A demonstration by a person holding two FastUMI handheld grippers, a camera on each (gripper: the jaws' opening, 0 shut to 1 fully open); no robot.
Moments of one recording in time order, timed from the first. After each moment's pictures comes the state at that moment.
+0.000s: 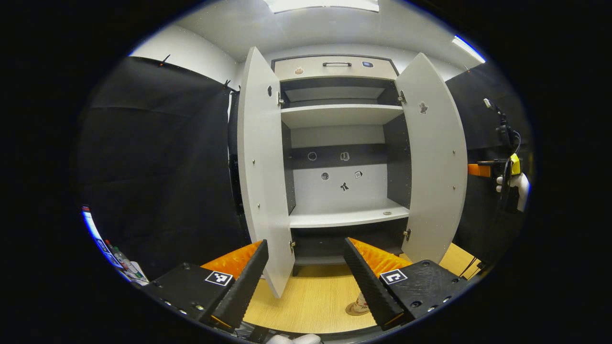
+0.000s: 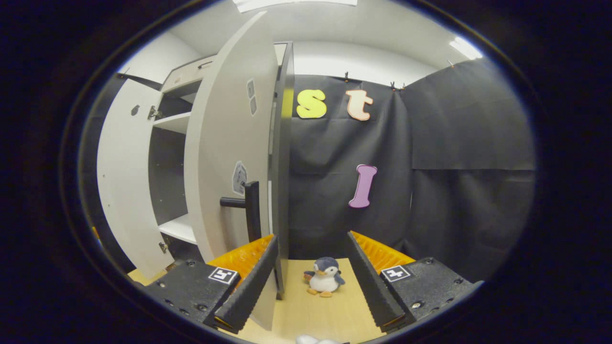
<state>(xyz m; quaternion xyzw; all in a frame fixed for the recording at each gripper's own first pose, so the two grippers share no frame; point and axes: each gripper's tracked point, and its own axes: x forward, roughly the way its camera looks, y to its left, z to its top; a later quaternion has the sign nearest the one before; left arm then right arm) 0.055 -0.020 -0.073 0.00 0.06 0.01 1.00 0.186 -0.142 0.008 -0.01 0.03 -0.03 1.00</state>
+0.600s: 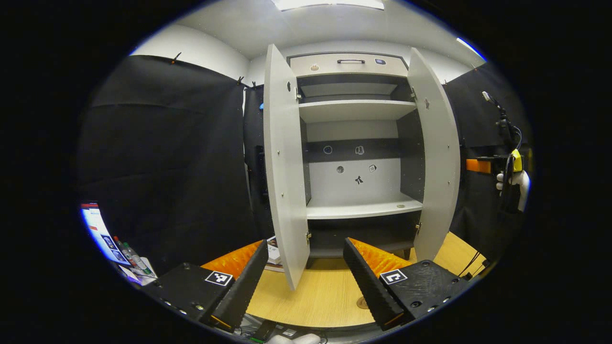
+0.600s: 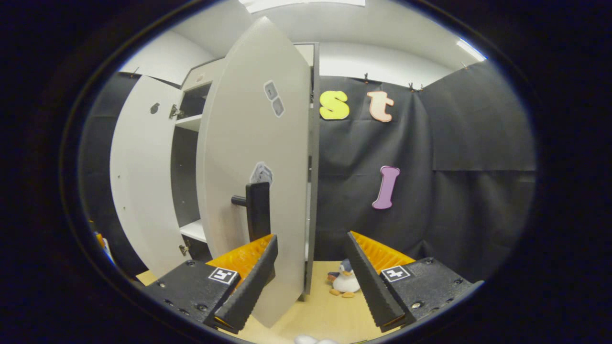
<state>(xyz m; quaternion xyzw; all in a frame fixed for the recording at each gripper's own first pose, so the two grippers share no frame) 0.027 0.014 -0.085 0.01 0.08 0.05 1.00 0.189 -0.062 0.004 -0.01 0.03 0.03 1.00</state>
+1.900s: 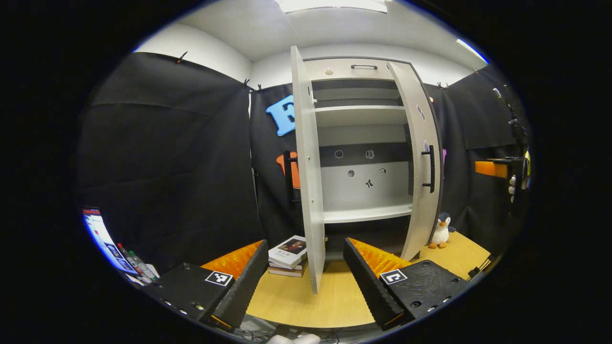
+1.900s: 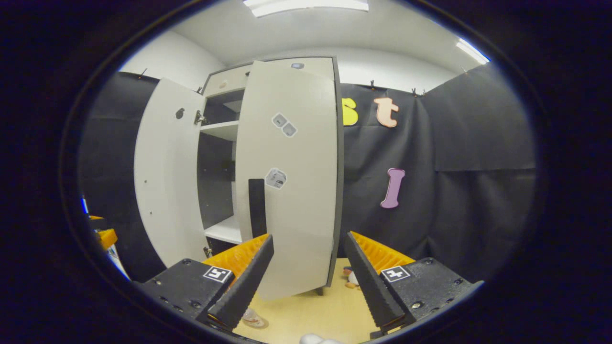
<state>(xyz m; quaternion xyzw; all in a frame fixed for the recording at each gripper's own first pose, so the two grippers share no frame) 0.016 0.034 -0.078 0.01 0.06 0.05 1.00 0.103 -0.010 -0.004 0.00 0.02 0.03 1.00</state>
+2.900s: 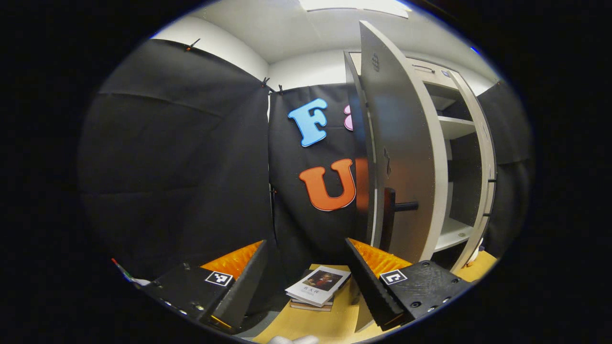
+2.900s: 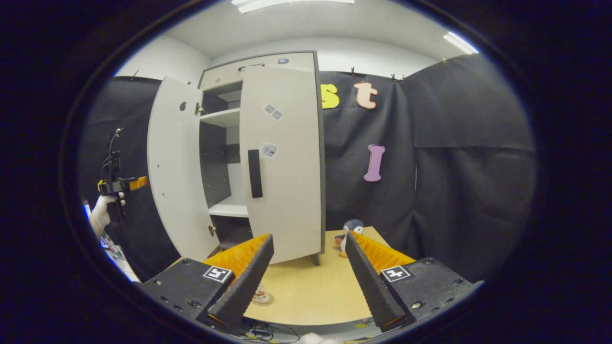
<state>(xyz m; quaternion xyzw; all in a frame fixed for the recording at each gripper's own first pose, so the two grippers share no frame) 0.057 0.073 -0.070 -0.01 0.03 0.09 1.00 0.003 -0.025 -0.046 0.02 0.08 -0.01 1.00</state>
